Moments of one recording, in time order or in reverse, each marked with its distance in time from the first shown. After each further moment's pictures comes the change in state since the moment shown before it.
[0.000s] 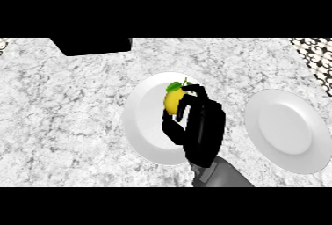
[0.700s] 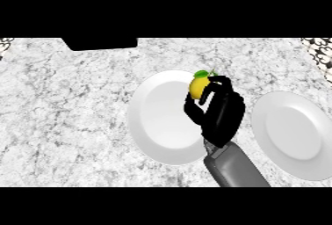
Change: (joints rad) left arm -0.079 0.009 -0.041 0.027 0.015 0.016 0.005; right arm 0.011 0.009 -0.186 0.117 0.118 -0.090 0.023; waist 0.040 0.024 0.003
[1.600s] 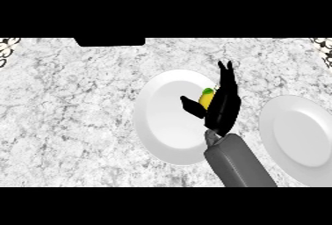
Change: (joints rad) left arm -0.080 0.019 -0.038 0.027 0.038 0.027 -0.010; right arm -0.036 0.001 -0.068 0.147 -0.338 -0.113 -0.144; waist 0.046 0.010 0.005
